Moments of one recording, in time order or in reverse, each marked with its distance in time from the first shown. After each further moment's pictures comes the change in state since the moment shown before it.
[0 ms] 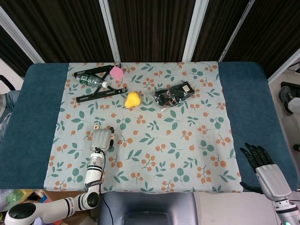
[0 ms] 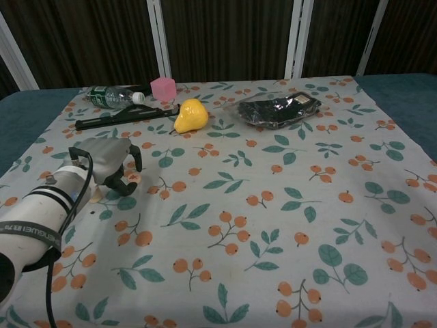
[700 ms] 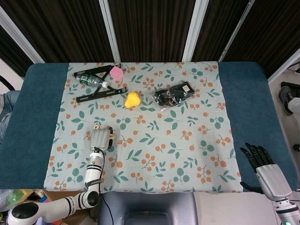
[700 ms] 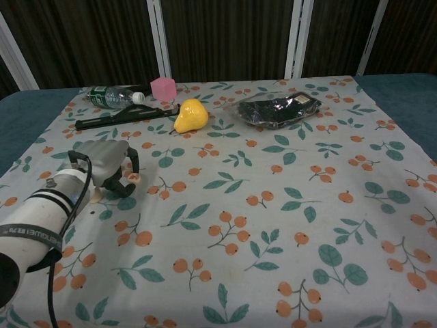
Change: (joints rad) left arm -0.007 -0.021 0.010 0.074 0.009 -0.018 -0.052; right arm -0.001 0.000 0.001 0.000 0.001 0.001 0.000
